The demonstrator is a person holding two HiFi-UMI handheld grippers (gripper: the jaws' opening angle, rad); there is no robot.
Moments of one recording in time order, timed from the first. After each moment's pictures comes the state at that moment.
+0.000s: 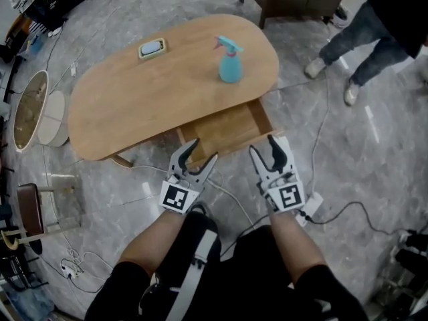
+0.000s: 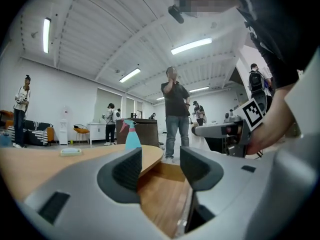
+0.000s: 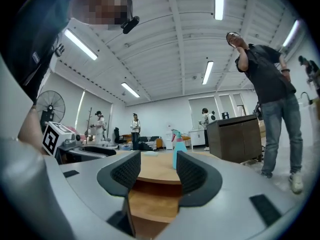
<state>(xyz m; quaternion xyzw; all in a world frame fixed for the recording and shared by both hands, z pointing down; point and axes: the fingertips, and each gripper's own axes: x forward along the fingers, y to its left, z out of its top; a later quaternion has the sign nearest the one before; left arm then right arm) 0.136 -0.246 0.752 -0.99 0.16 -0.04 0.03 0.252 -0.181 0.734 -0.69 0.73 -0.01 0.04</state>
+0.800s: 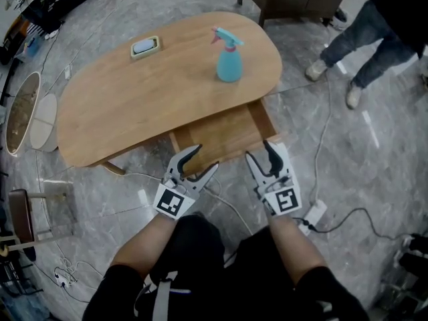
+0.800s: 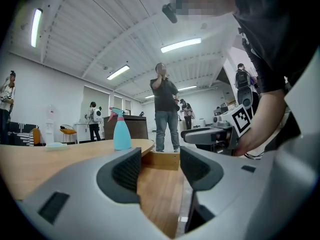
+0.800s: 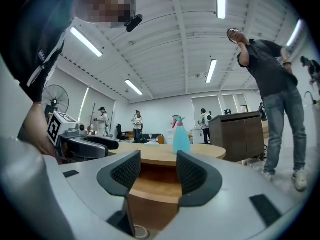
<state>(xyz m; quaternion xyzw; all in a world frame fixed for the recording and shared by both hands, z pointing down) 0.147 -0.242 0.801 -0.99 0.09 -0.05 0.06 0.252 -0.192 0.804 -0.67 0.74 0.01 0.02</state>
